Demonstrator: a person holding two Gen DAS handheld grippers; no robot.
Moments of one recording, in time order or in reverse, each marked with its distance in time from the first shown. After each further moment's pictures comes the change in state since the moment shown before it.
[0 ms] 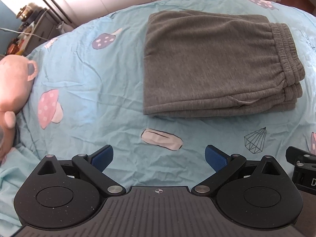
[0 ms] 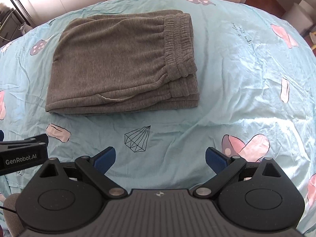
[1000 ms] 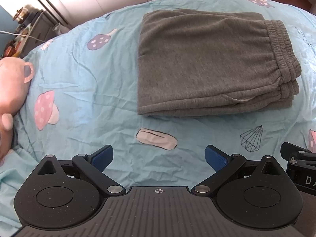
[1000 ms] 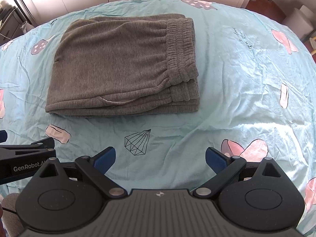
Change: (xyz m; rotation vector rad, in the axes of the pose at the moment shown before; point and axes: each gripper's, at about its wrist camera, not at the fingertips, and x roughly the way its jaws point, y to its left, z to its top) left arm 0.000 -0.007 -0.003 0.011 -0.004 -0.013; right arm -0.001 0.002 0.002 -0.023 -0.014 -0.006
